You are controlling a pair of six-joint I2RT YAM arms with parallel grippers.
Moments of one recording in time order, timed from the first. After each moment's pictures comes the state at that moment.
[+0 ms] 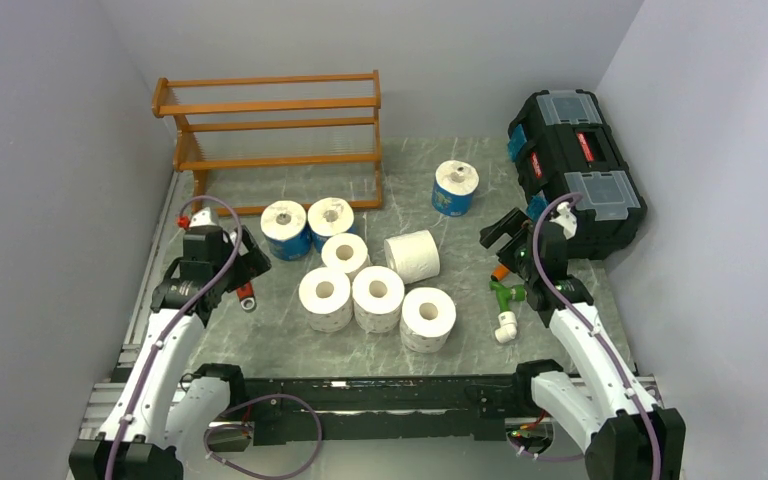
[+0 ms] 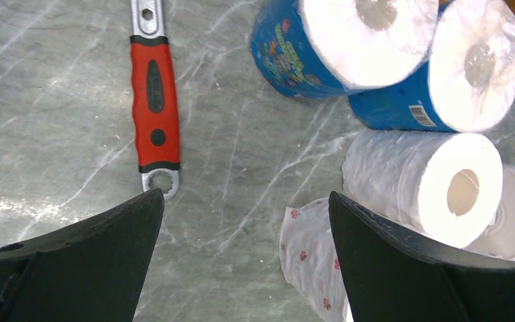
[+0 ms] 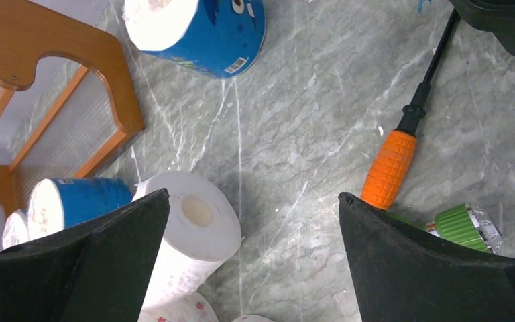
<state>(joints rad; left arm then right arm) -0.06 0.82 0.70 -0.62 -0.07 -0.57 0.13 0.88 0.60 -0.23 0.12 0.77</state>
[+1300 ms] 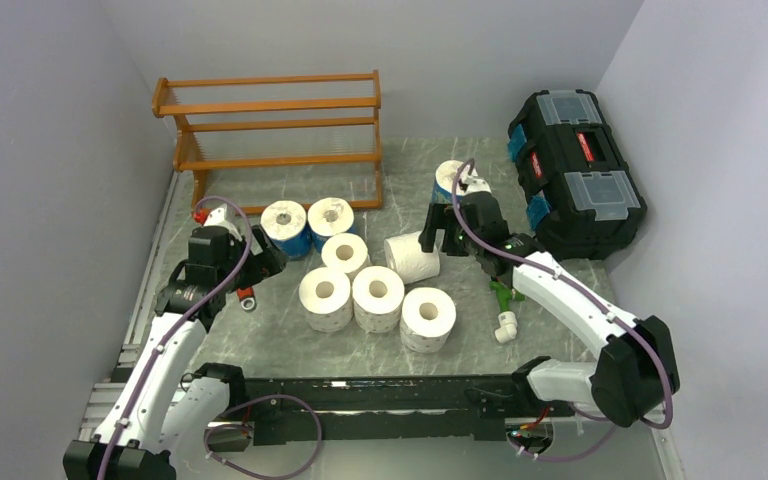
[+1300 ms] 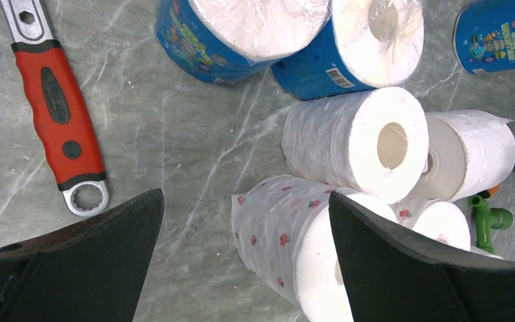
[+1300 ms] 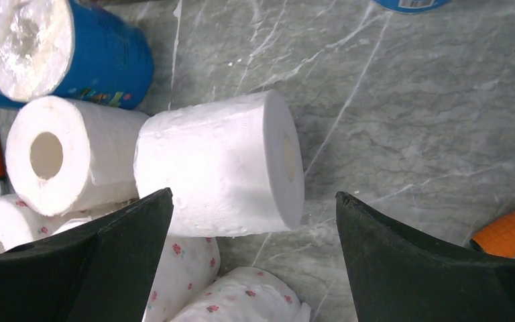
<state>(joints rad) -0.13 0.80 0.67 -0.53 0.08 -0.57 0.49 1.23 0.88 -0.30 0.07 0.49</state>
